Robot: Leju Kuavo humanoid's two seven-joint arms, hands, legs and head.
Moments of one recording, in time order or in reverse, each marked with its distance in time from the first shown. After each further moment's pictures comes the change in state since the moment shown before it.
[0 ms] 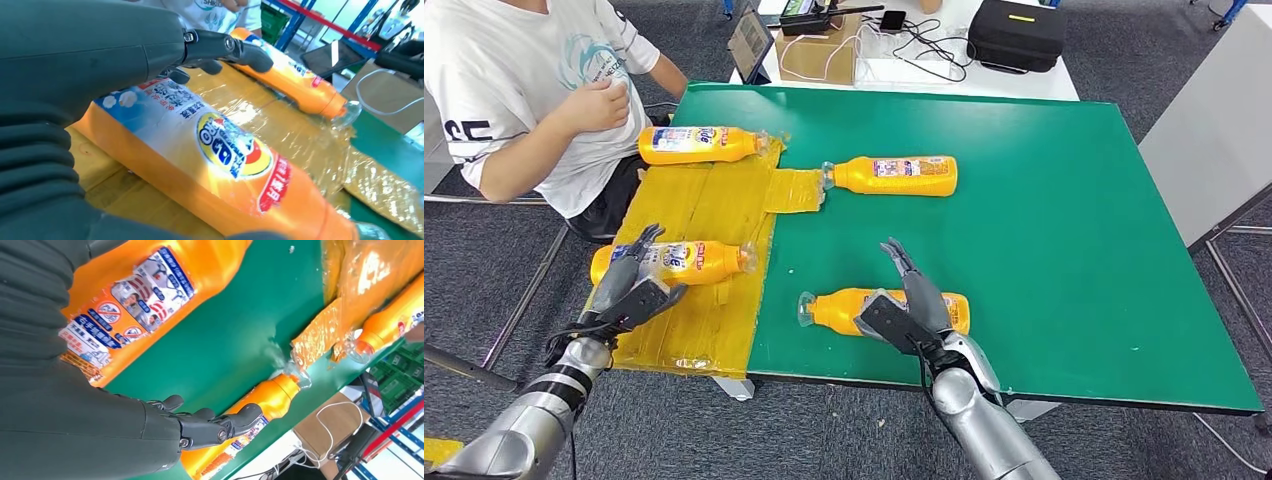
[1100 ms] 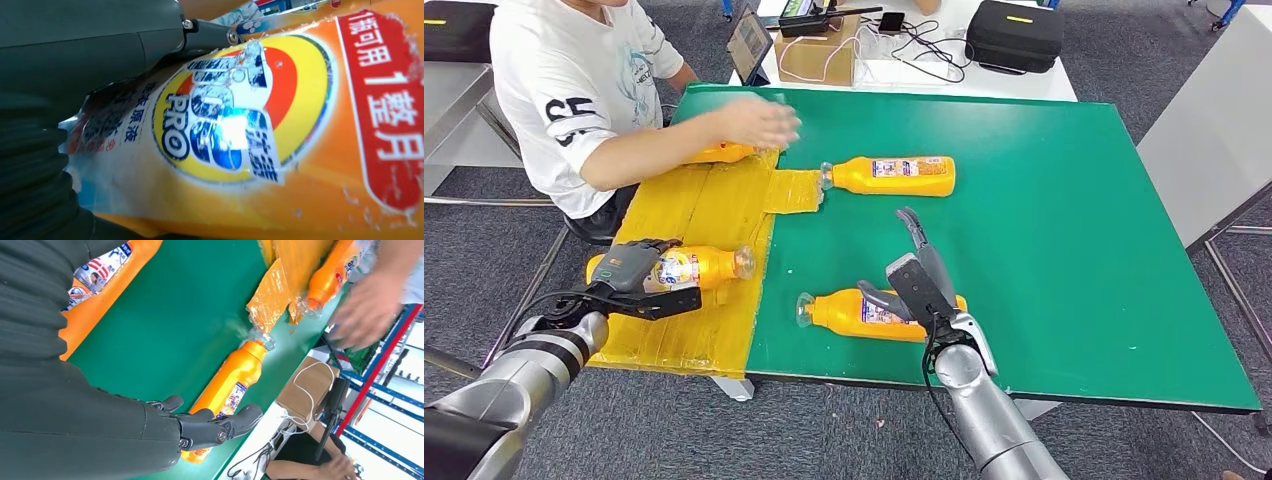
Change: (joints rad) left arm -0.223 0.055 -0.305 0.247 -0.523 0.024 0.333; right arm -0.058 0.046 -0.075 0.016 -0.163 -0.014 -0.067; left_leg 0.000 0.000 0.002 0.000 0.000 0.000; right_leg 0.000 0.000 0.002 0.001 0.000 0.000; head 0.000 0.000
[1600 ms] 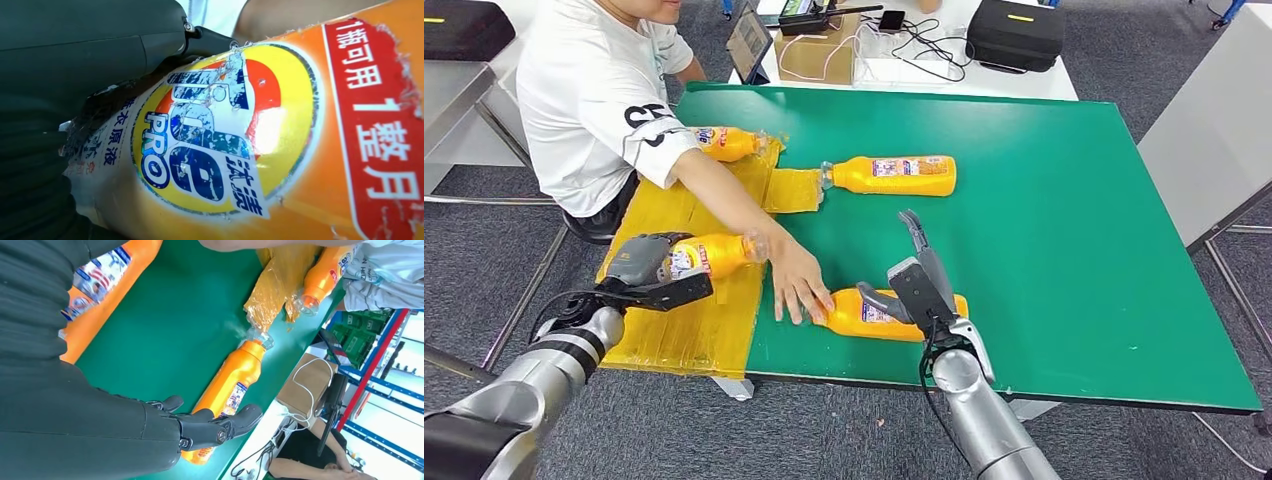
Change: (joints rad) left arm 0.014 -0.047 0.077 -0.052 0.095 0.016 -0.042; right arm 0.020 0.008 0.000 -0.014 -0.022 -0.025 -0.015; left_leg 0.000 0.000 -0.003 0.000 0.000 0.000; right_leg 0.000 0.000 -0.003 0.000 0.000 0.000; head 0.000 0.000
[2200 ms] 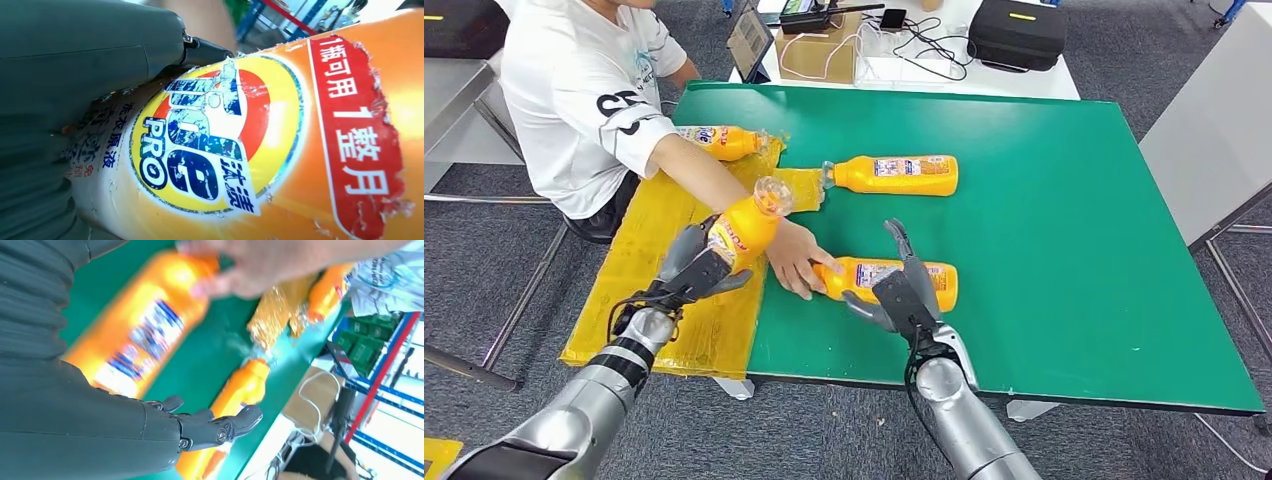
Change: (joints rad) left arm 0.114 -0.185 0.137 -0.230 0.420 -0.046 -0.193; right arm 0.016 0.038 0.024 0.024 0.003 -0.036 0.010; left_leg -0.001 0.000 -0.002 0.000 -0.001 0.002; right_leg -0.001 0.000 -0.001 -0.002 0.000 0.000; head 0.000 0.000
